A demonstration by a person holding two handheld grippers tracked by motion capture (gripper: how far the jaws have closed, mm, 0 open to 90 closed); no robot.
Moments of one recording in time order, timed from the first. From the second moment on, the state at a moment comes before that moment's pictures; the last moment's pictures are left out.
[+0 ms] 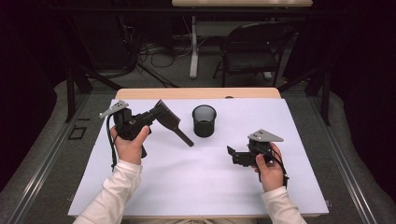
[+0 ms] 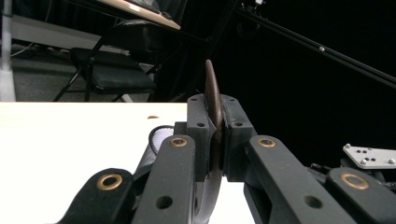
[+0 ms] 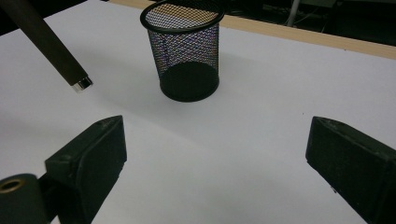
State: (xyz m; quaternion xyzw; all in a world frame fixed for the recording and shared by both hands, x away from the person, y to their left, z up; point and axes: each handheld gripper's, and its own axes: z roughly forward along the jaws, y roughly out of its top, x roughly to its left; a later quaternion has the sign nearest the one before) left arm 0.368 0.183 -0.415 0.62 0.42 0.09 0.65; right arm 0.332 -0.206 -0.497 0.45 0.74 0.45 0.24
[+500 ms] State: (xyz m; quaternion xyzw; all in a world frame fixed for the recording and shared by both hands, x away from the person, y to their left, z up) left arm 0.376 0.170 -0.388 0.63 0.41 0.11 0.64; right arm 0.333 -0.208 -0.497 0.45 0.73 0.45 0.24
